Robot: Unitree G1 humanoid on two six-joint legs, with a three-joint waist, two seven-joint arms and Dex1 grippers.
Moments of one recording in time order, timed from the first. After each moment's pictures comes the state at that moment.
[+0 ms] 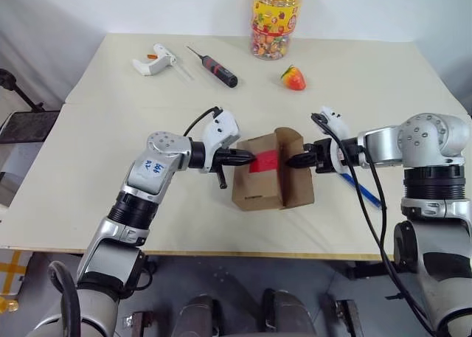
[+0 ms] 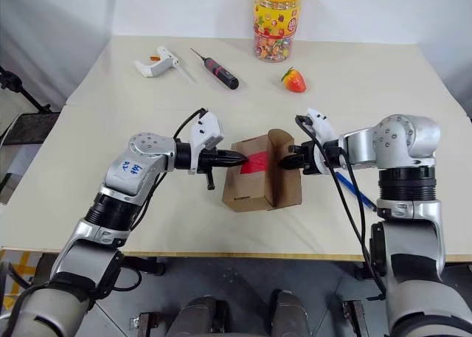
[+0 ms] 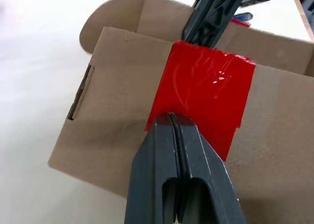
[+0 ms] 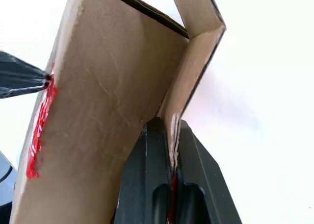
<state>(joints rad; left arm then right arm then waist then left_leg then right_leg) -0.84 0.39 -0.22 0.19 -0.15 0.52 -0.95 -1.03 -0.61 -0.05 0.28 0.95 1.61 0.24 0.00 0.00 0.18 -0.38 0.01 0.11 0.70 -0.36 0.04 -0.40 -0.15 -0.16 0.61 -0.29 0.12</state>
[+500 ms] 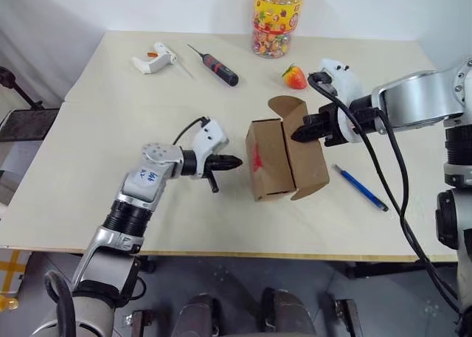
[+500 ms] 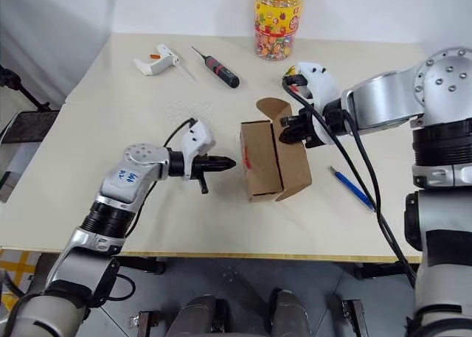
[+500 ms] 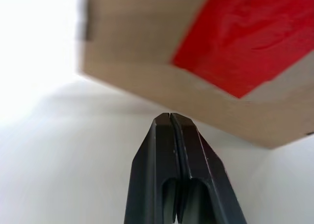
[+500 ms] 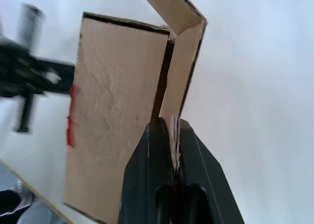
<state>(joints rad) -0.79 0.42 -0.16 0.21 -0.16 0.53 -0.91 -1.27 -0.82 0.23 0.32 1.85 1.55 -0.57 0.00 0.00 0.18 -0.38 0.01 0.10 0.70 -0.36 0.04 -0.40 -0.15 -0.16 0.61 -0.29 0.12</state>
